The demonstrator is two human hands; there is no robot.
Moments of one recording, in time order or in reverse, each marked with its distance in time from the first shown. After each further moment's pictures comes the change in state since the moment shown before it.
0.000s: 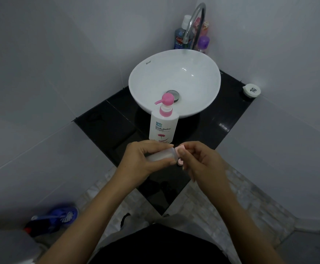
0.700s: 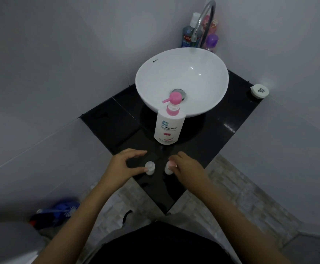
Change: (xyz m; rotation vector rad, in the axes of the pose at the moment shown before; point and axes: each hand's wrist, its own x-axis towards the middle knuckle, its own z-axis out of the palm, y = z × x) left_hand -0.016 -0.081 -0.028 0.130 0.040 -0.227; right_hand 0.035 0.083 0.036 -0.853 -0.369 -0.153
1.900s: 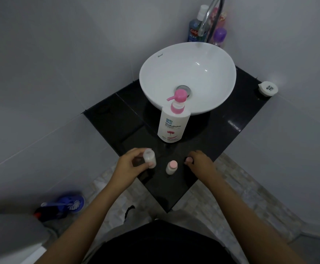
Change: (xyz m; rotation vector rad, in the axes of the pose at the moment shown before) left_hand 0.009 -0.025 0.025 -0.163 0.078 0.003; right_hand 0.033 0.068 0.031 -0.014 -0.091 0.321
